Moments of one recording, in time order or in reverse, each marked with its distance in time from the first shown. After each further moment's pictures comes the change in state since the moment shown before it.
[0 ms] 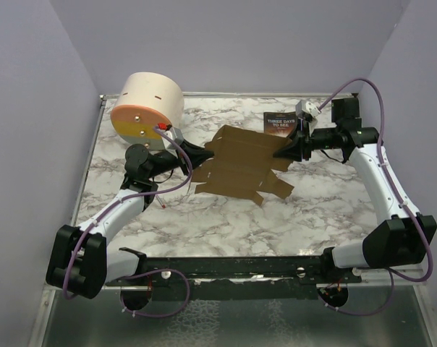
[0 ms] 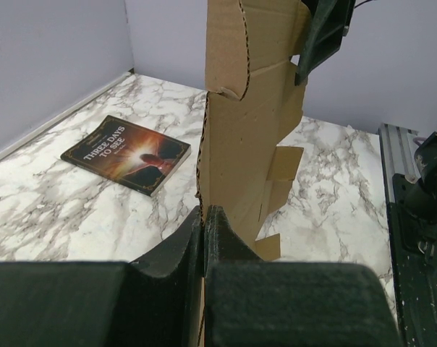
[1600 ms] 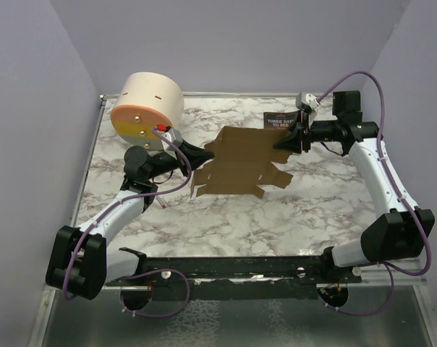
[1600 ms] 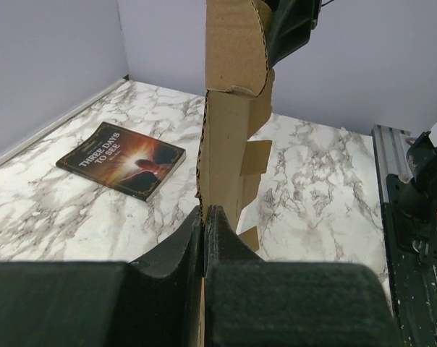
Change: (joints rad) left arm 0.000 -0.006 -0.014 0.041 0.016 -0.020; right arm -0.005 0.049 0.064 0.058 0.047 0.050
